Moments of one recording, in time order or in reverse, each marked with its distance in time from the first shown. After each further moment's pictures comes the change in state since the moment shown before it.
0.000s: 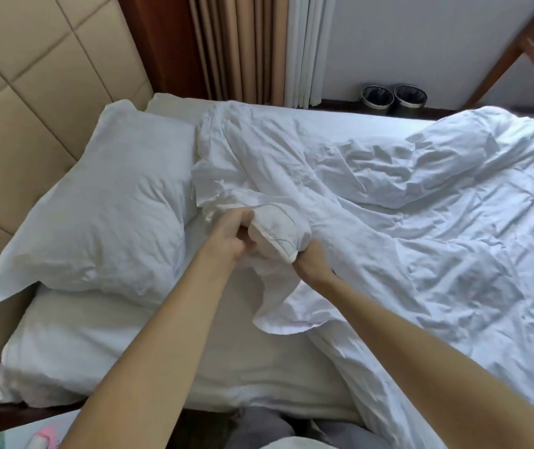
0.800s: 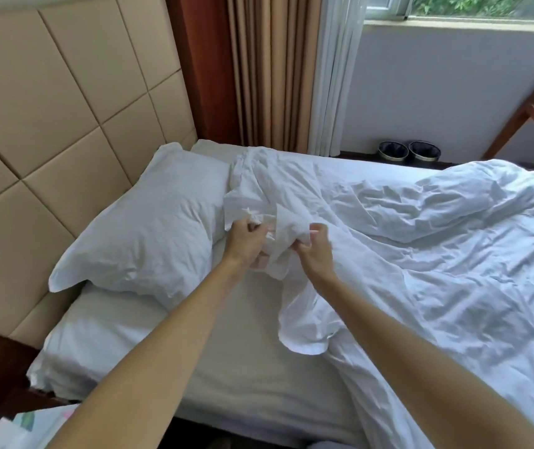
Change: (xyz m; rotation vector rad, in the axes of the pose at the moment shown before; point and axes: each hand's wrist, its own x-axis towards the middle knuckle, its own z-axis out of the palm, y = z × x) left_hand -0.092 -0.025 -0.021 0.671 0.200 0.727; right_hand -0.047 -0.041 -0.006 0.159 0.162 -0.083
